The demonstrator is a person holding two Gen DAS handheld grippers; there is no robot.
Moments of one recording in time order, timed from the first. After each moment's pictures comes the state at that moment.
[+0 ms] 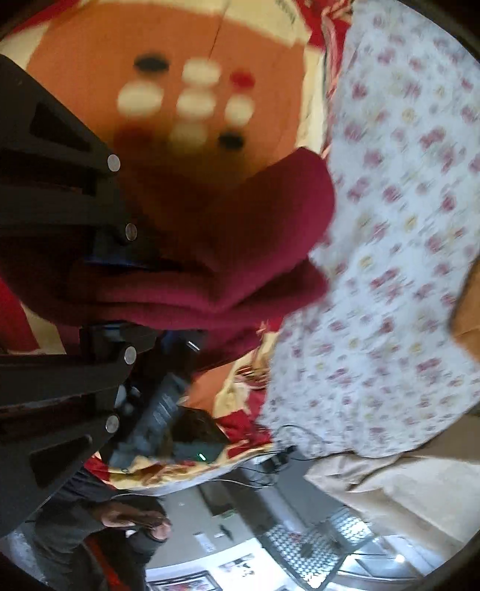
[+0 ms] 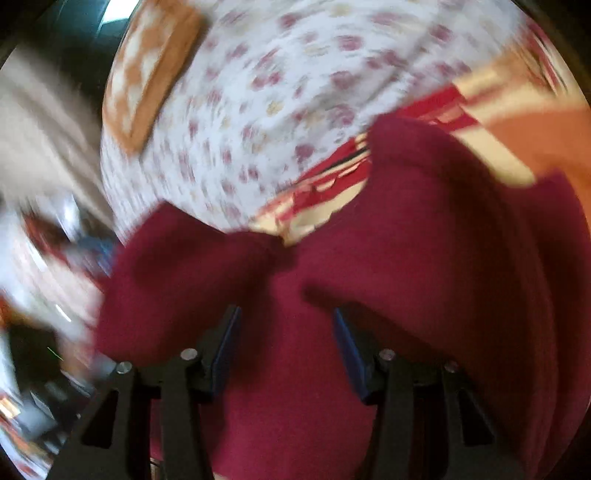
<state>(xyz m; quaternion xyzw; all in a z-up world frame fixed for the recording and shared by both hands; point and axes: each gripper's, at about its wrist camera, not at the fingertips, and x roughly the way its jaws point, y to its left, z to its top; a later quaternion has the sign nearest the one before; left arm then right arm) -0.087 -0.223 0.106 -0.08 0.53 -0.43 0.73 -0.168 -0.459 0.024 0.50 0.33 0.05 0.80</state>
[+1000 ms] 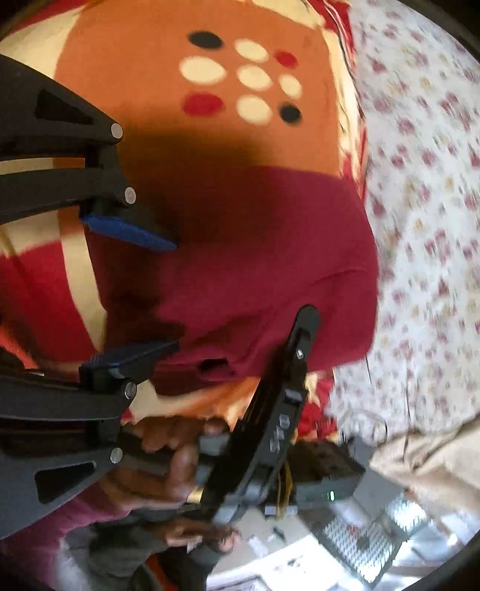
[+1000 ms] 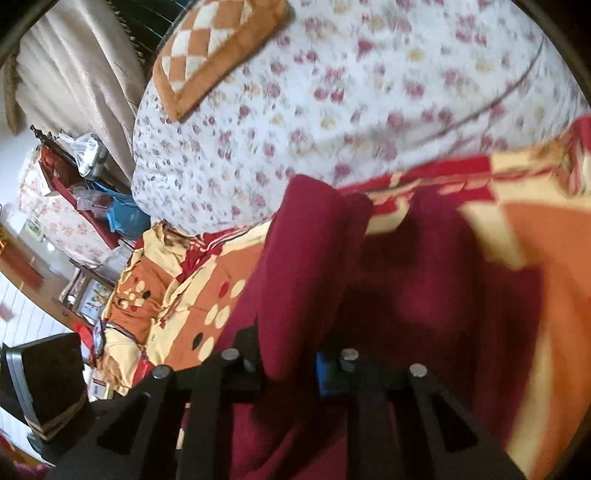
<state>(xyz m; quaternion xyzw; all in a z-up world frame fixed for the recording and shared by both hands) -0.151 -0.217 0.101 0.00 0.53 -0.47 0.70 -0.182 -0.456 0.079 0.33 0.37 0.08 0.87</state>
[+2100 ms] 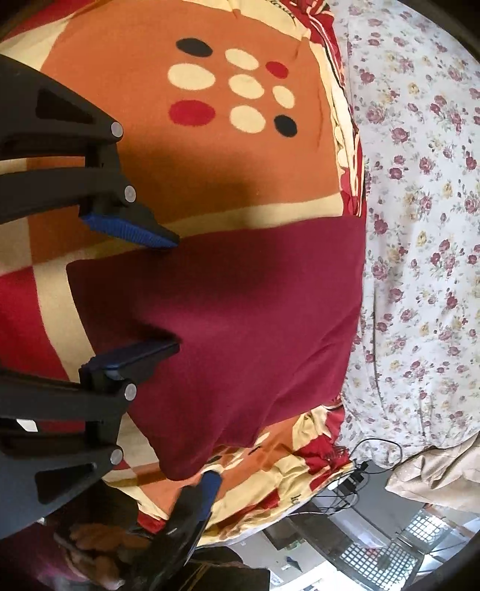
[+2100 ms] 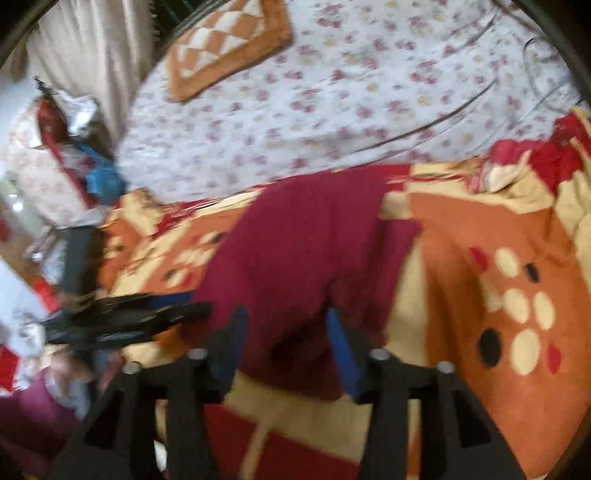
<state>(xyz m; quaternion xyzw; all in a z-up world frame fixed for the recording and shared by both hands) -0.151 -0.237 0.067 0.06 0.52 -0.41 0.74 -0.301 -0.456 0.112 0.25 0.40 0.05 0.88</state>
